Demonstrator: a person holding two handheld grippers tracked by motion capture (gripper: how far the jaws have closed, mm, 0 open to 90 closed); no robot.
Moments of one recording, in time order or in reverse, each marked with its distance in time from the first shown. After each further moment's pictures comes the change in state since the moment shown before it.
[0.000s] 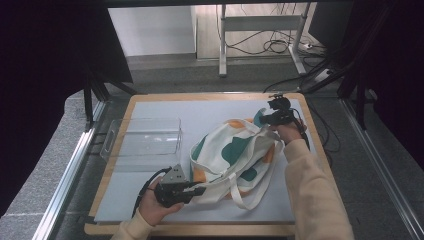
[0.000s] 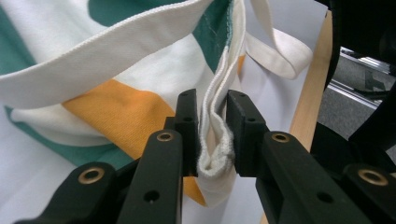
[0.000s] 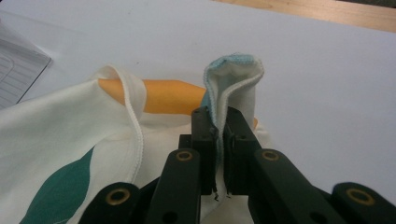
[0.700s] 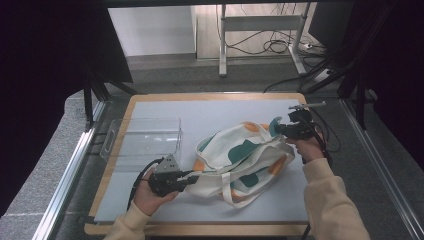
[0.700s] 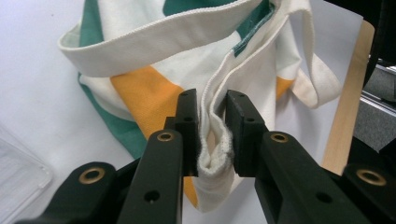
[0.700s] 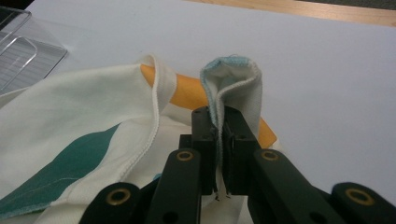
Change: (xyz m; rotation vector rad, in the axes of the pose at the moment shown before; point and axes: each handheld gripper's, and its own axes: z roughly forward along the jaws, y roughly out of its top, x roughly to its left) left arm 0.025 0.006 -0.010 -0.009 0.076 -0.020; right arm -0.012 -0.047 -0.054 -0.089 0.005 0.006
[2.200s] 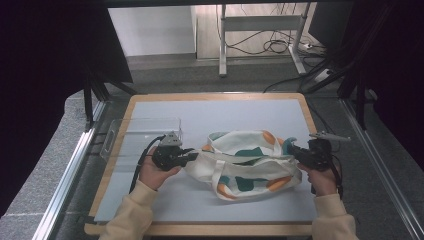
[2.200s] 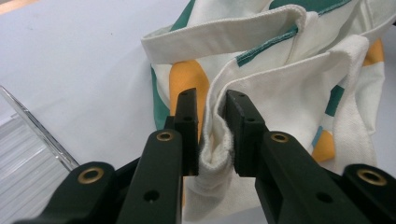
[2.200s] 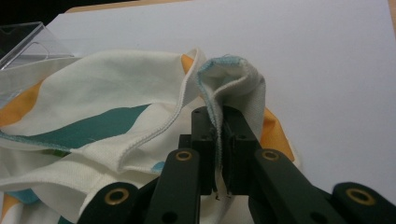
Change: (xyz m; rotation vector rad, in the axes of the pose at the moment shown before) left arm 0.049 0.034 0.019 0.013 0.087 -0.054; right arm -0.004 -0.081 -0.037 -0.137 -0.010 0.129
